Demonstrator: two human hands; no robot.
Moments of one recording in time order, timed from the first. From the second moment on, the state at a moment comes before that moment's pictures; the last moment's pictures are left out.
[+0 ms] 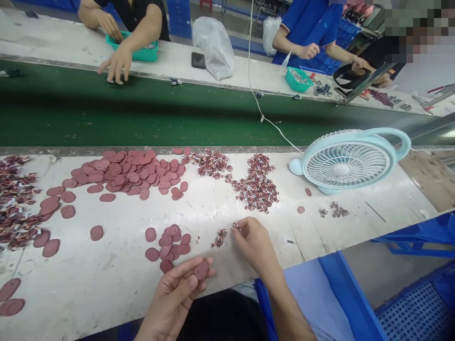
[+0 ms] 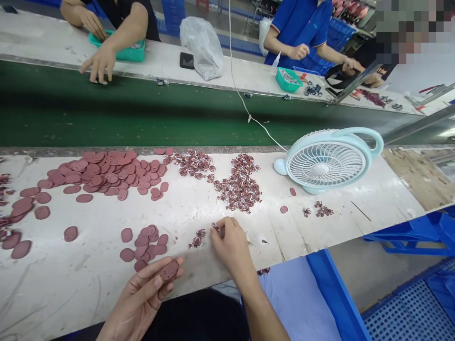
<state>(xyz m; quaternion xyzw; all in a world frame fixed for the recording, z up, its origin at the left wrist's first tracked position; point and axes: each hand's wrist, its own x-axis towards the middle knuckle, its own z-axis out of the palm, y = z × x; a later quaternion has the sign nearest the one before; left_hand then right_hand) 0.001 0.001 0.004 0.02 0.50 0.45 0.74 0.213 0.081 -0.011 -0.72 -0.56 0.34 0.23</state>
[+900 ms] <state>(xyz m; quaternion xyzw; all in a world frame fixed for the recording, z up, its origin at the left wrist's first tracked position) 0.019 -0.003 0.004 0.17 0.49 0.42 0.74 0.201 0.021 0.044 -0.55 -0.46 0.65 0.25</state>
